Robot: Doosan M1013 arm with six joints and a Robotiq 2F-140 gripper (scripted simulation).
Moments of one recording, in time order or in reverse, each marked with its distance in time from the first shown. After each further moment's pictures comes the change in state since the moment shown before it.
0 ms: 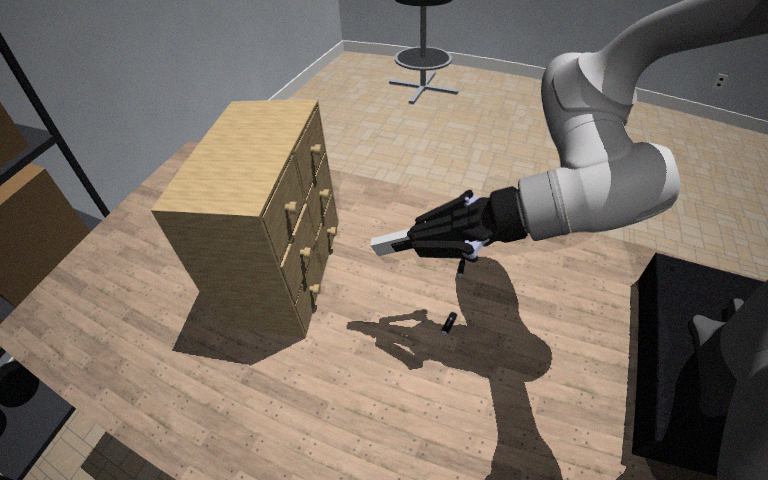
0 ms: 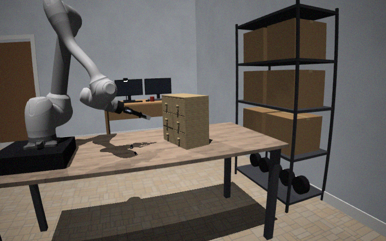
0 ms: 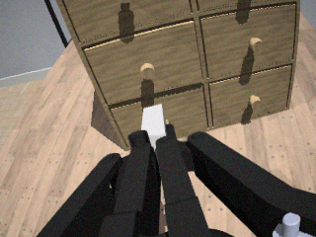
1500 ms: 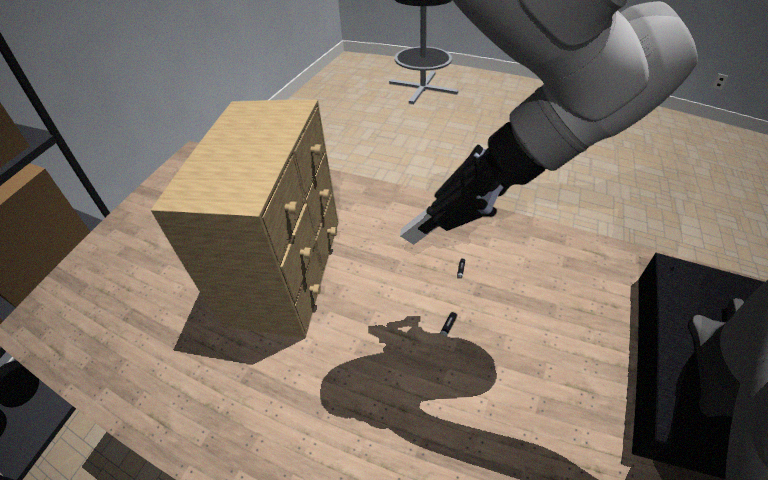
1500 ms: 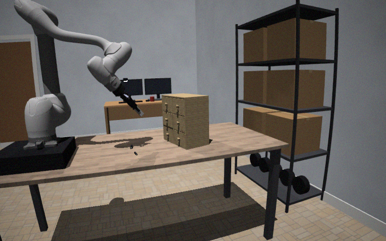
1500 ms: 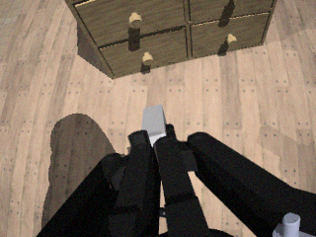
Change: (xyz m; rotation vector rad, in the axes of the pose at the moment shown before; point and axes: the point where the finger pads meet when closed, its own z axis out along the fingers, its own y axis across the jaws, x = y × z) arm 0.018 0.002 -0.056 0.005 -0.440 -0.009
